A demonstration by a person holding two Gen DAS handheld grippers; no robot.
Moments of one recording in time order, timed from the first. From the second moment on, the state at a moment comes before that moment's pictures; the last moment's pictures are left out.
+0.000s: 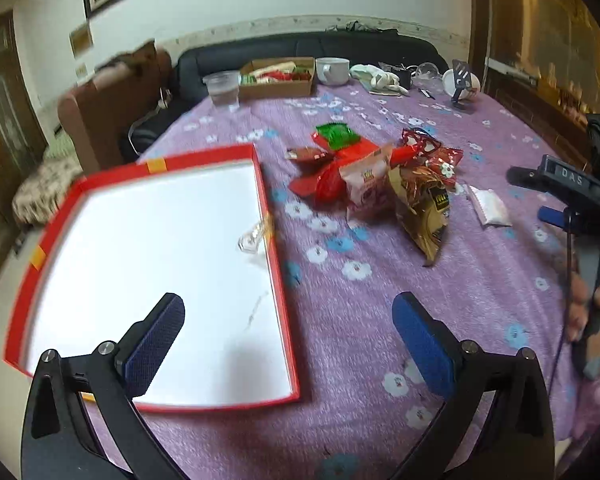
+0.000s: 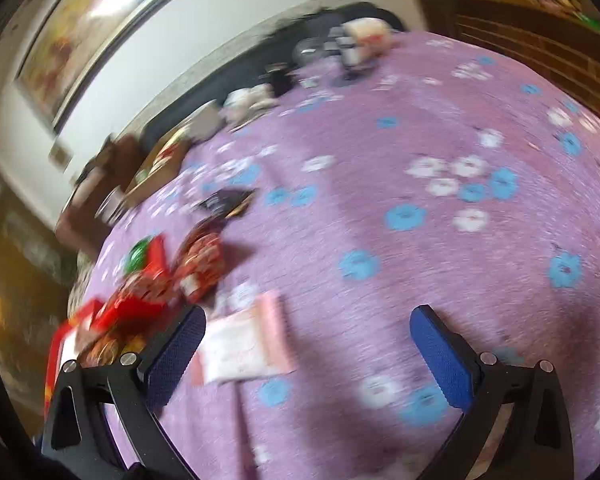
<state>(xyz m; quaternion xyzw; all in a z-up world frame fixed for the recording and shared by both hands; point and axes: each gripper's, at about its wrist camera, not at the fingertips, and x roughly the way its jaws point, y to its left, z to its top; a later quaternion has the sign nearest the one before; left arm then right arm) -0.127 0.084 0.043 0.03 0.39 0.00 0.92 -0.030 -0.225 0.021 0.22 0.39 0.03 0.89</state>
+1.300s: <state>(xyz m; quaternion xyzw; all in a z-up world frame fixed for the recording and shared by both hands) 0.001 0.096 0.057 -0.07 0.48 -0.02 0.87 -0.004 -0.103 0.024 0.11 0.42 0.27 0.86</state>
